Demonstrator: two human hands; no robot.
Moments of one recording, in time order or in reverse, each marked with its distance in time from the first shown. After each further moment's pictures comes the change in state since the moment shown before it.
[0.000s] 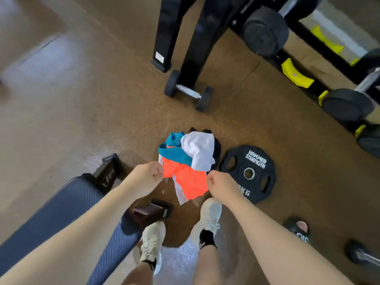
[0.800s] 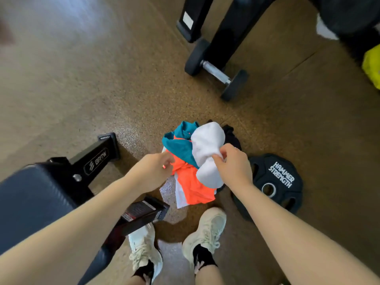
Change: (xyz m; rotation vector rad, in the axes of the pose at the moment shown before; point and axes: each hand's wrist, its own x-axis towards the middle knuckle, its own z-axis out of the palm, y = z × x) left_hand 0.117 -0.024 0.068 -0.076 0.092 0.026; right_hand 0.159 0.014 0.019 0.054 0.264 -0.215
